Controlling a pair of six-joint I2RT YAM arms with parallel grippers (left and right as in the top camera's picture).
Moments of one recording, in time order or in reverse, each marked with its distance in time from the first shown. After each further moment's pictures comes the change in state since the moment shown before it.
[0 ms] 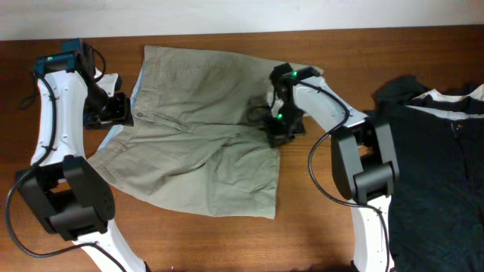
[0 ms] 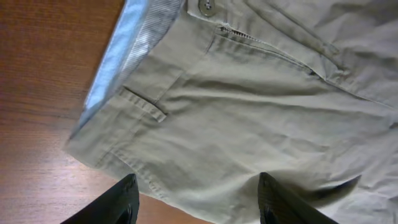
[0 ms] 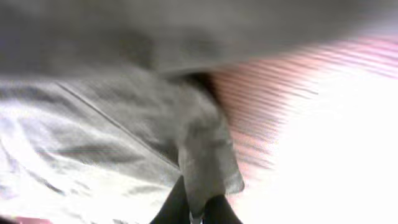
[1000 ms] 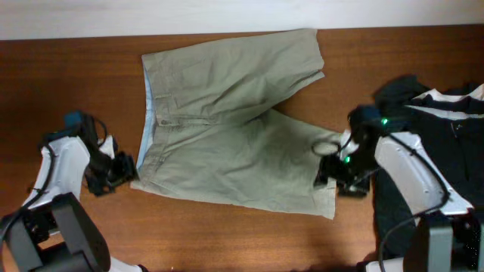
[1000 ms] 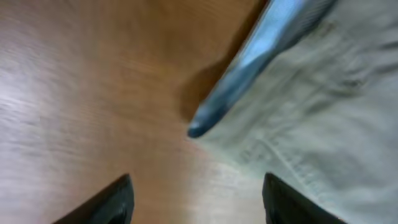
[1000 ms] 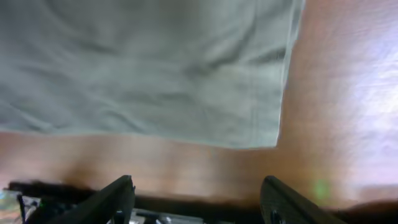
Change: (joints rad) left arm 0.122 -0.333 -0.774 0.341 0.024 -0.193; right arm -0.286 -0.710 -0.756 0.022 -0.062 0.176
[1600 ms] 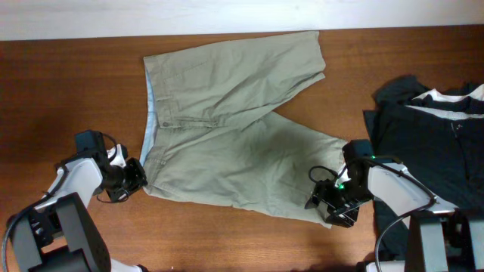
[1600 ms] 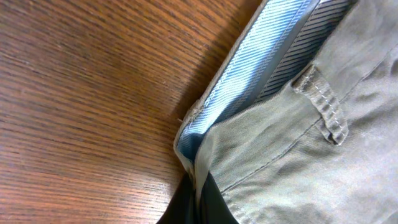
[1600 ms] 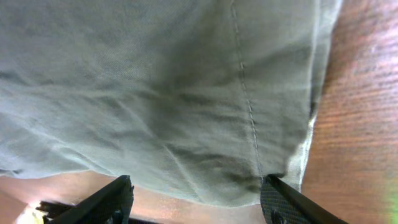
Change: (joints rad) left arm 0.005 -0.021 -0.268 0.383 0.204 -0.129; right arm -0.004 -0.026 -0.354 0.317 -0.107 0.185
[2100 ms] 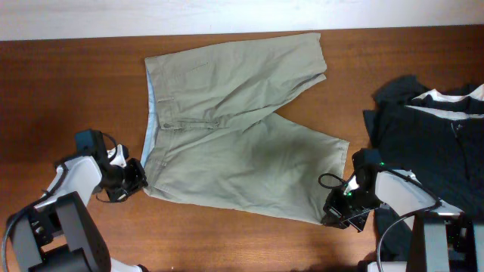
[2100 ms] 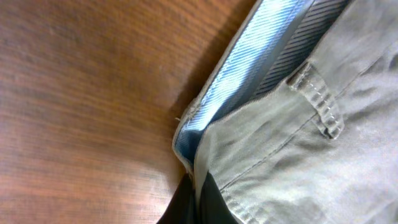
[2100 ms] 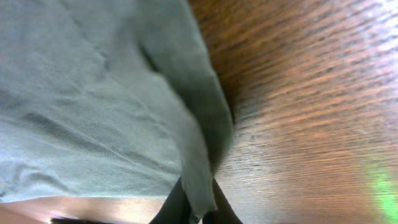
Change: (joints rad) left arm 0.000 0.004 0.024 -0.055 0.000 0.025; right arm -0.086 -0.016 -0.064 -0.008 0.040 0.039
